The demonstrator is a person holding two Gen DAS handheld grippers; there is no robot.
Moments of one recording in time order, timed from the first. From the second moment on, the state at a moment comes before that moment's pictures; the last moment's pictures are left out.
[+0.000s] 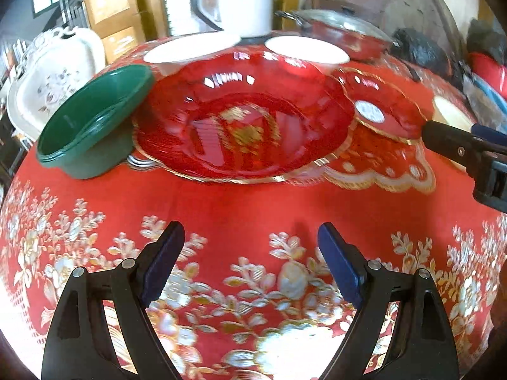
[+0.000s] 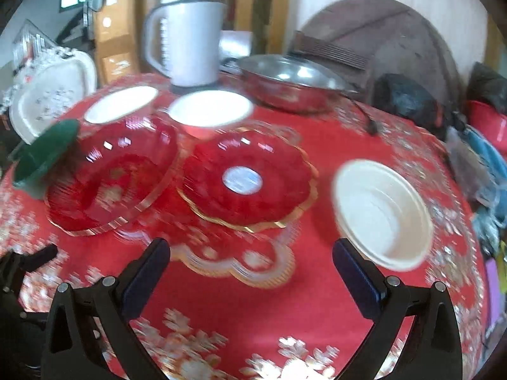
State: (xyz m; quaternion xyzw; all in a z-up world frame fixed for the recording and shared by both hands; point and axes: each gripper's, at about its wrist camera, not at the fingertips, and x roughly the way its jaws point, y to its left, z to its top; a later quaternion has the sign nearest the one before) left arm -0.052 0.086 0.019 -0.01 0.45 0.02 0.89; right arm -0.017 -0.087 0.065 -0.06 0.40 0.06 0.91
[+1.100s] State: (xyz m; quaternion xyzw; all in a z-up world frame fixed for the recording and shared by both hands) left arm -0.035 0.137 0.049 -0.08 0.45 0.00 0.89; right arm 0.095 -0.031 0.074 -0.03 0.45 0.27 0.85
